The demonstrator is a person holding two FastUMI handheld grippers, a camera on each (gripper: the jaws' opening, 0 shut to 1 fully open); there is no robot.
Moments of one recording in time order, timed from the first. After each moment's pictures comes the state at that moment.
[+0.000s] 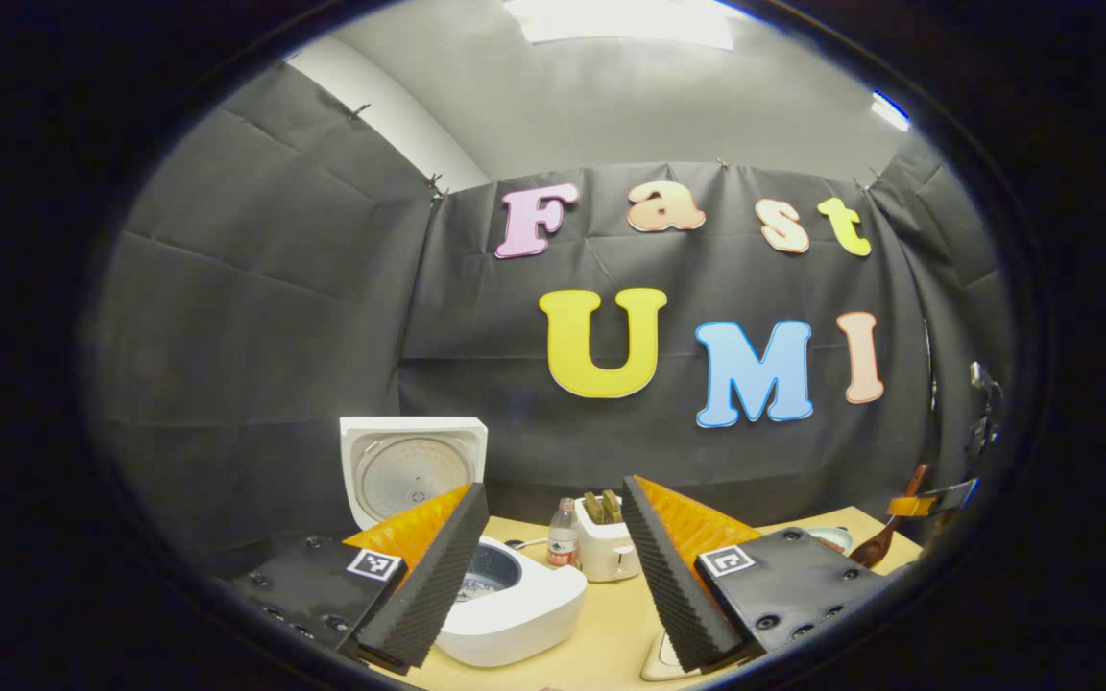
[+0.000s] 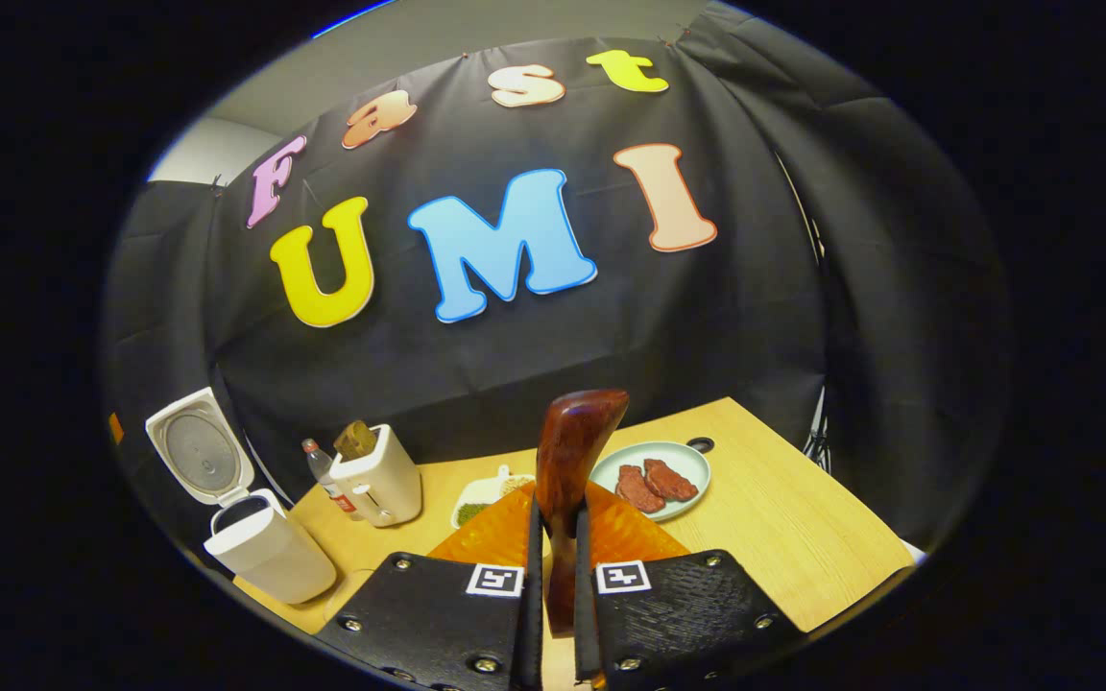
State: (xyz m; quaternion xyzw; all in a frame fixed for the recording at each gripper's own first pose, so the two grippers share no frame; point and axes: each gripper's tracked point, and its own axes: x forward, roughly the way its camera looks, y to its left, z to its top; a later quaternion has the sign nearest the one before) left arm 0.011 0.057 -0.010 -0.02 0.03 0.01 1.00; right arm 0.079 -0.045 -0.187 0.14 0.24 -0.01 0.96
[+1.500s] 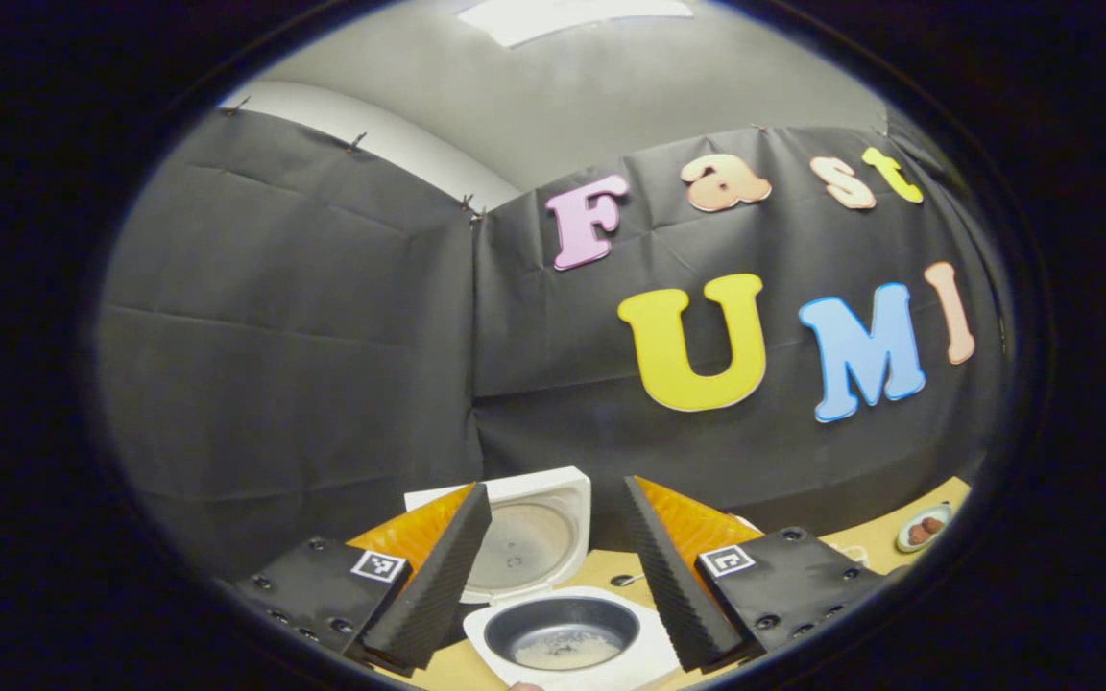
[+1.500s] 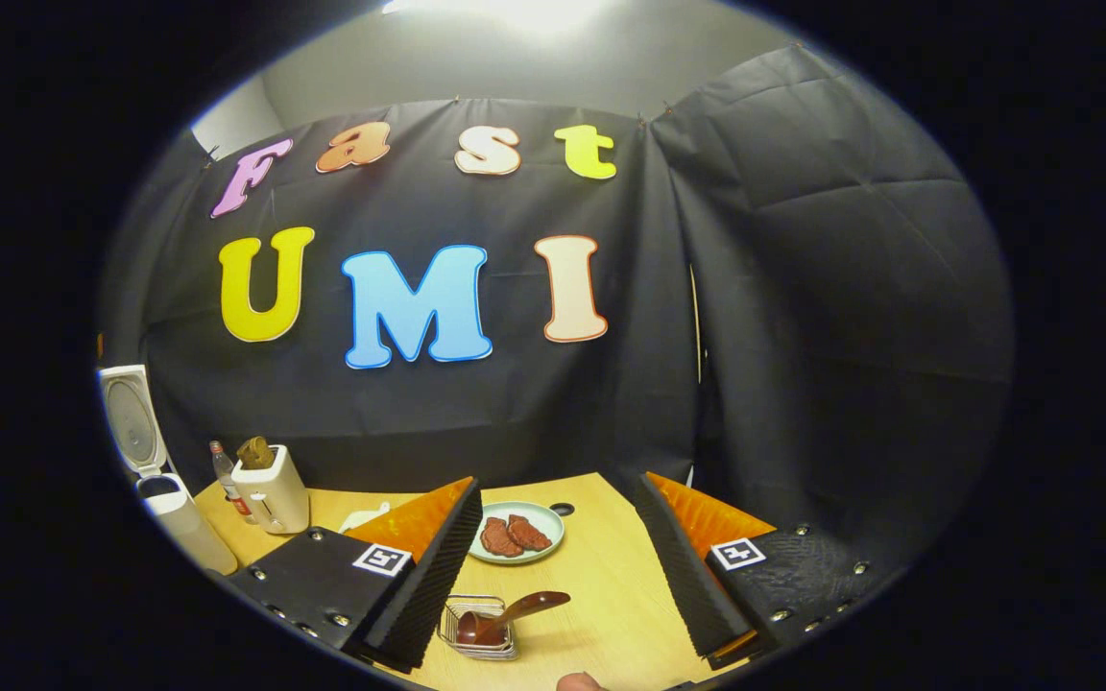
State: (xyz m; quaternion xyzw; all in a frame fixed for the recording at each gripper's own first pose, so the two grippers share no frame) left arm 0.138 0.167 0.024 0.07 0.02 0.15 0.99; right arm 0.020 -0.133 -0.088 0.02 0.13 -0.15 0.98
